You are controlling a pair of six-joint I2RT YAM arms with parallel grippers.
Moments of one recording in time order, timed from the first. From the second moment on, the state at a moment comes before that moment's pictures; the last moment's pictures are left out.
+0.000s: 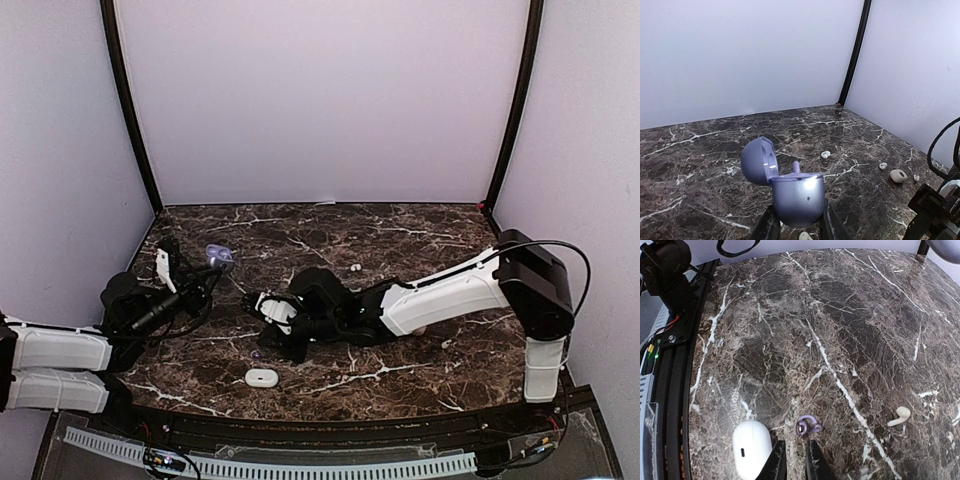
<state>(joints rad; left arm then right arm) -0.46 1.06 0.15 0.91 0.24 -0.22 1.20 1.97 1.22 0.16 -0.20 -0.09</state>
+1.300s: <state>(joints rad) -0.46 0.92 0.12 0.76 0.11 -0.18 1.22 2.22 1.51 -0.10 -0.16 -0.22</state>
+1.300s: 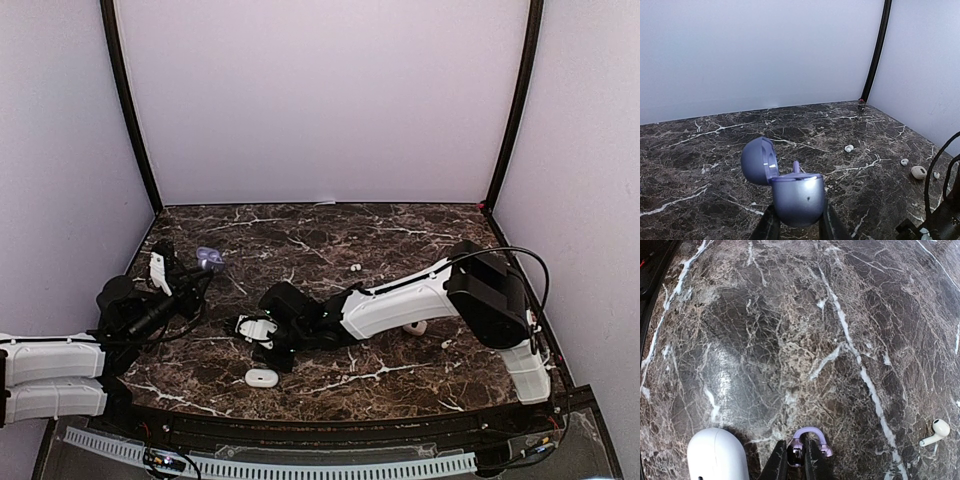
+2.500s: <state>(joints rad) -0.46 1.16 0.11 1.01 0.50 -0.15 1.00 1.66 0.90 -0.19 0.07 0.19</state>
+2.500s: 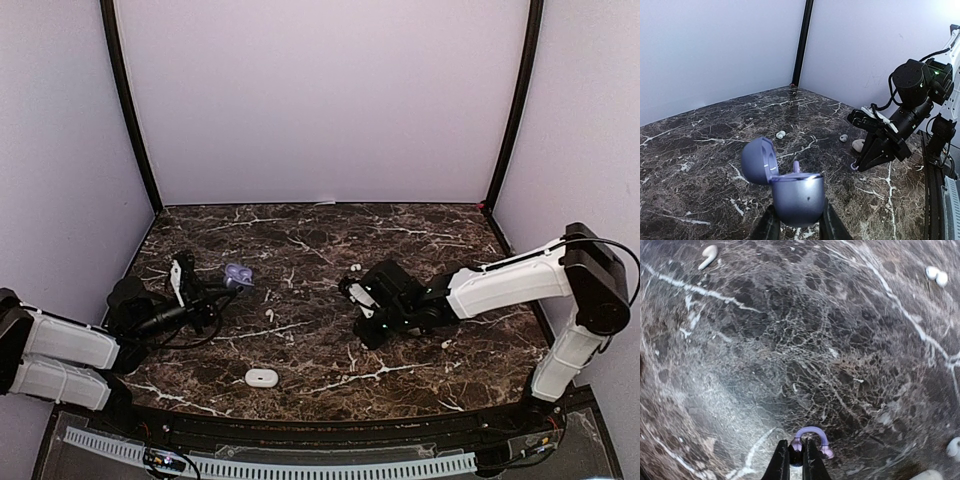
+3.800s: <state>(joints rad) -0.46 1.16 0.11 1.03 0.52 -0.14 0.96 1.63 0.89 -0.32 0.20 0.39</state>
